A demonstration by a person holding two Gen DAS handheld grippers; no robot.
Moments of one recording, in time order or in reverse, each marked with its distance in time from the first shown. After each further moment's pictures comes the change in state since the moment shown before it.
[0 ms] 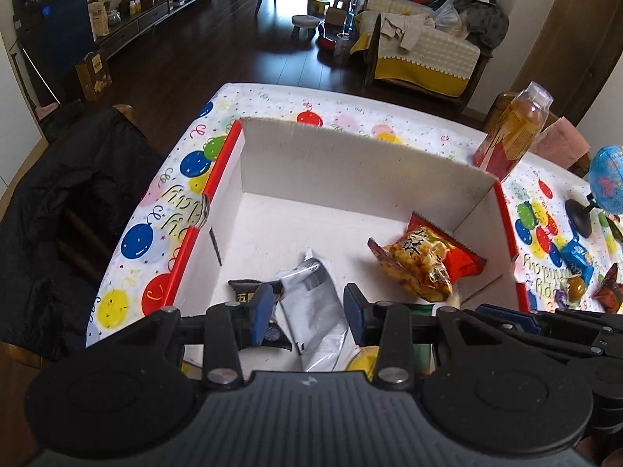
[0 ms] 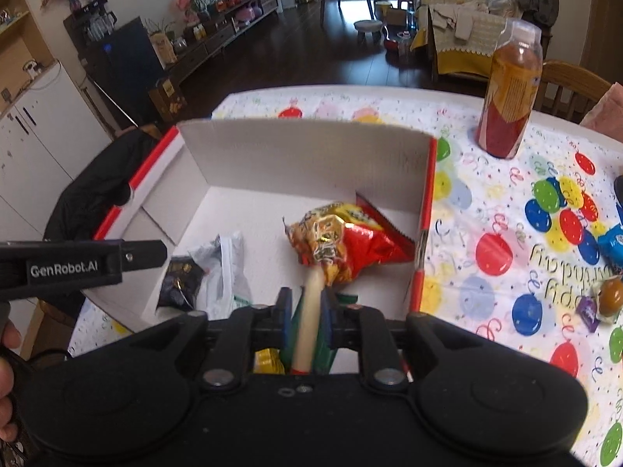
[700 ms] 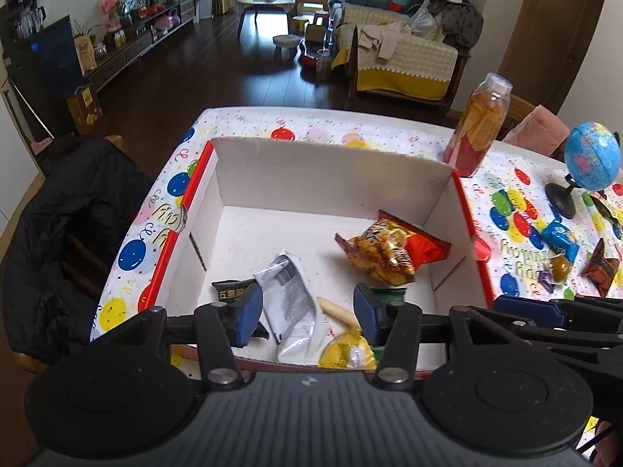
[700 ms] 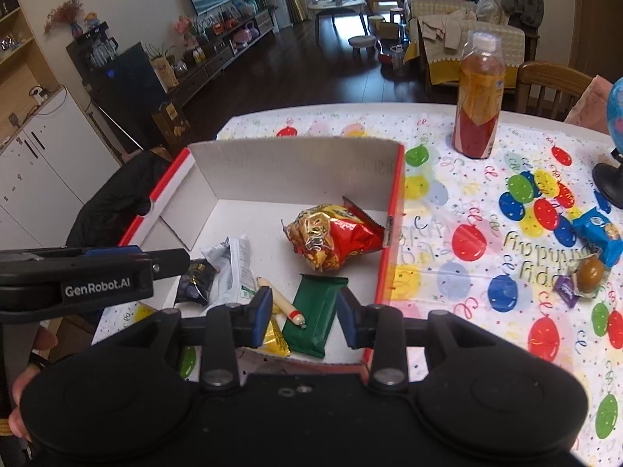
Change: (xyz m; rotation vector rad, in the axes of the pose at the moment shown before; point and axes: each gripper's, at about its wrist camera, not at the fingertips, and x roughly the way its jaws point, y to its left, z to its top) left arm -0.035 -0.035 -0.019 0.086 -0.070 -0.002; right arm -0.054 -0.017 -0.020 0.045 -0.074 0.029
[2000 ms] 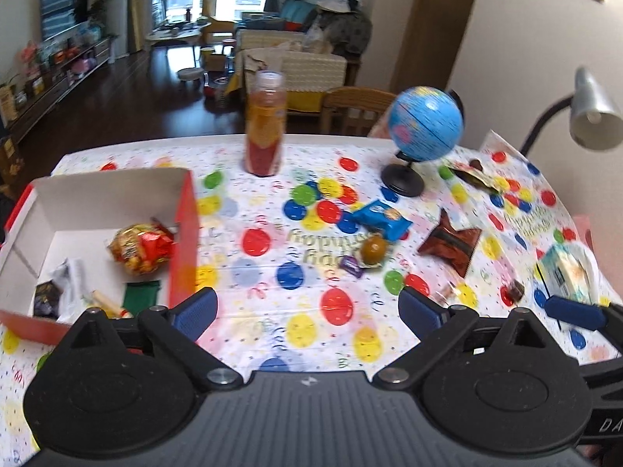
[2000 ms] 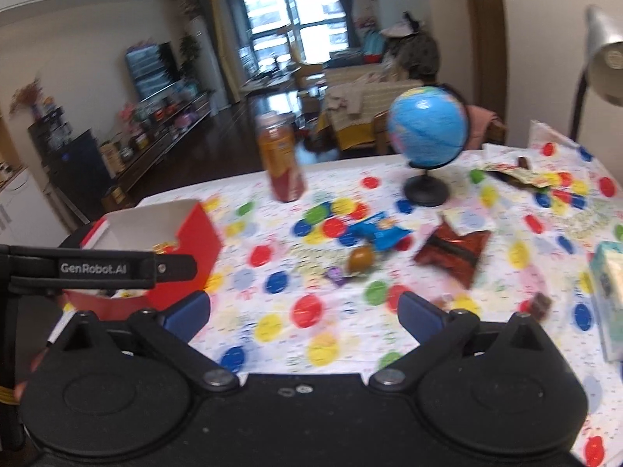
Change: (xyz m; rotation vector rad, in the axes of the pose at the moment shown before) left arm -0.054 -0.240 -0.050 0.157 -0.081 -0.201; right arm -0.183 -0.191 -0.103 0.112 -0.269 -0.155
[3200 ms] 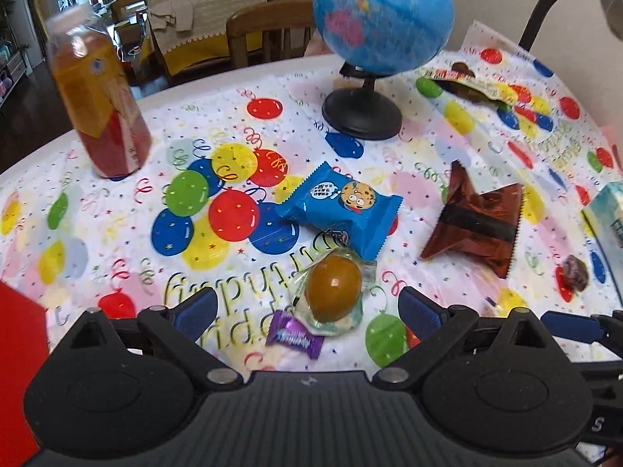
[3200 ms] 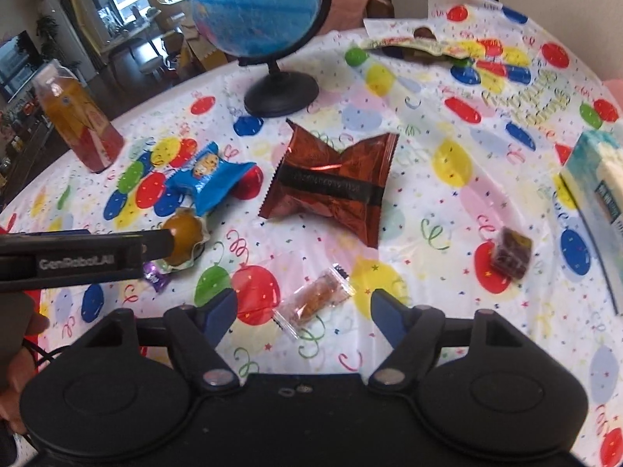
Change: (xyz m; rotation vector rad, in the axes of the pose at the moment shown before) left arm 0.242 -0.075 0.049 0.239 0.213 -0.079; right arm 0.169 -0.122 0.000 0.291 0.266 -0.280
